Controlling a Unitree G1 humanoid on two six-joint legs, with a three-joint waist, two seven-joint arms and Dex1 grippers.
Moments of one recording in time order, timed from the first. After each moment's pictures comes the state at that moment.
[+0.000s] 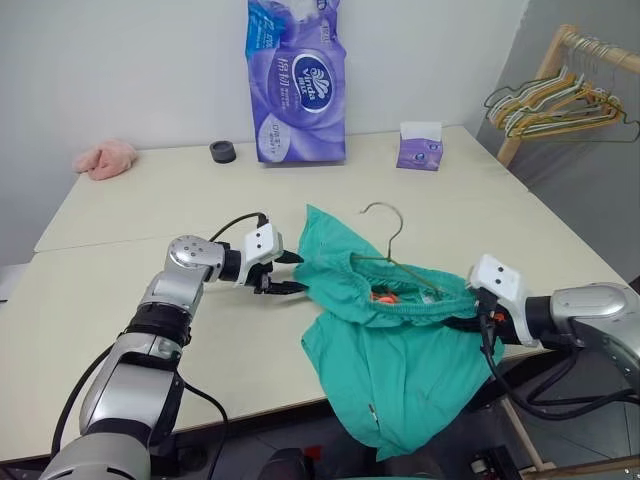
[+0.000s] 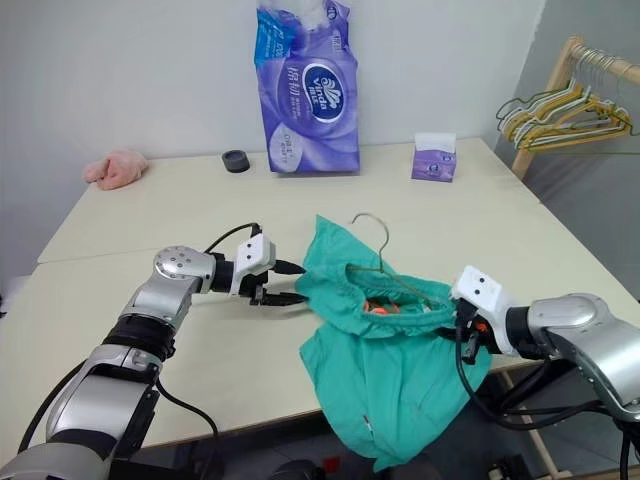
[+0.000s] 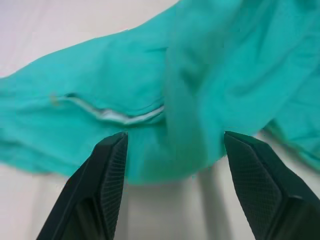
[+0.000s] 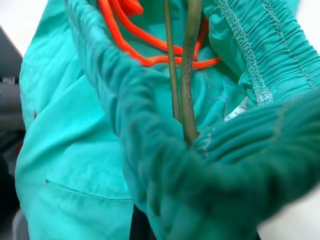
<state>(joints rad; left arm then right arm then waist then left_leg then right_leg) -0.76 0.56 -0.16 0.74 -0.07 -0.12 -1.28 -0.22 -0.99 0.00 -0.55 0.54 1.05 0.87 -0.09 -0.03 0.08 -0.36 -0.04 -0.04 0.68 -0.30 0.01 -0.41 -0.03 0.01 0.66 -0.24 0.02</state>
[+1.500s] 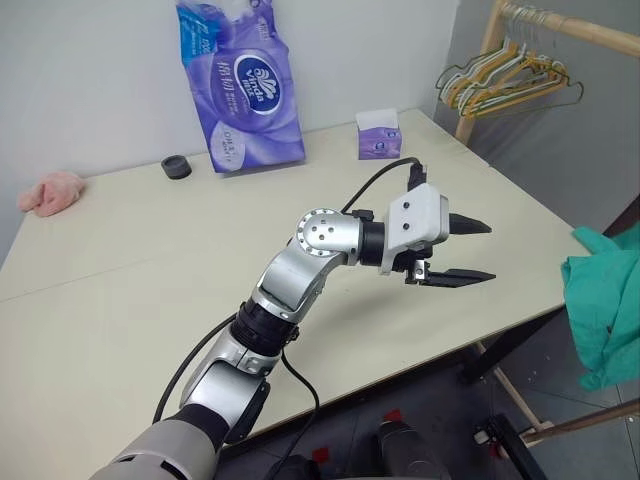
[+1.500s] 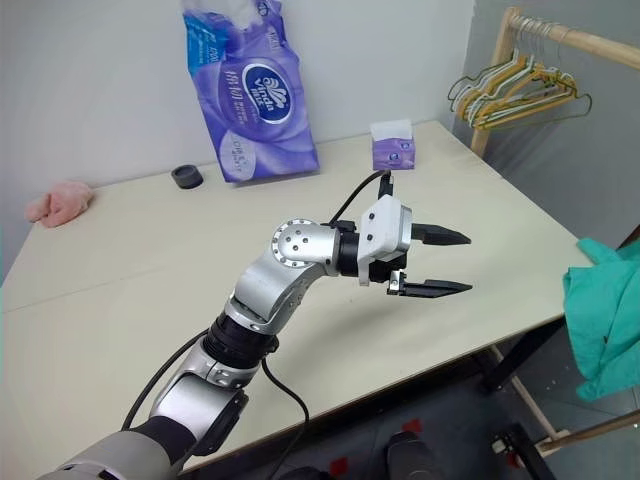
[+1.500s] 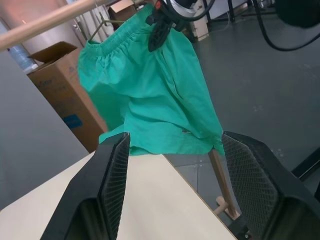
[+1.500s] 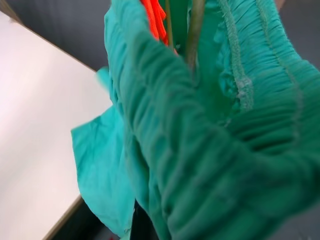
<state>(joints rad) -0.82 0.13 -0.38 -0.01 -0.22 0.26 -1.04 -0.41 -1.24 -0.83 0.18 0.49 1.53 0.21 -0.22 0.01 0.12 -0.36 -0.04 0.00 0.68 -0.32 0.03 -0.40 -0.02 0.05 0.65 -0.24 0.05</state>
